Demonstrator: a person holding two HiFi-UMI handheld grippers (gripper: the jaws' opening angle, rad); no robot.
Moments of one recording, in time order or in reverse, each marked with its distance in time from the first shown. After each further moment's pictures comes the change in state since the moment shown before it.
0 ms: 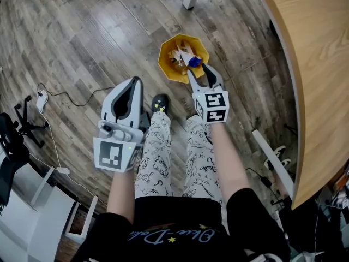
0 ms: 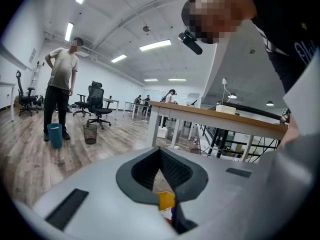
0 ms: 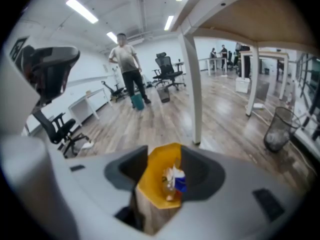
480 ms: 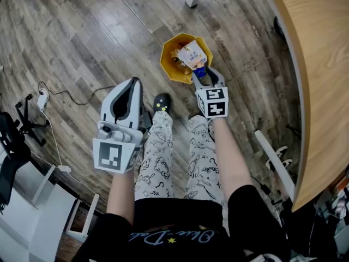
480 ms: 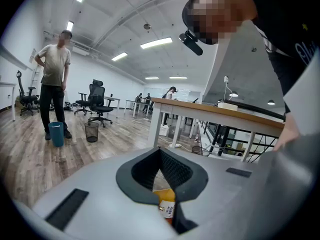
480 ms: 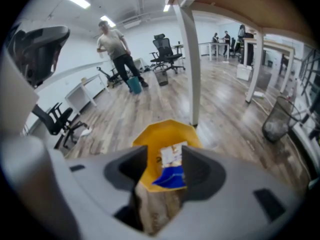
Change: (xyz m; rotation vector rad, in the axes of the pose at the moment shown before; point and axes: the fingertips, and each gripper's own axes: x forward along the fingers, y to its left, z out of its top) left arm 0.003 0.011 -0.010 -0.003 0.012 0.010; right arm 0.026 -0.018 -0.062 -0.003 0.205 -0.016
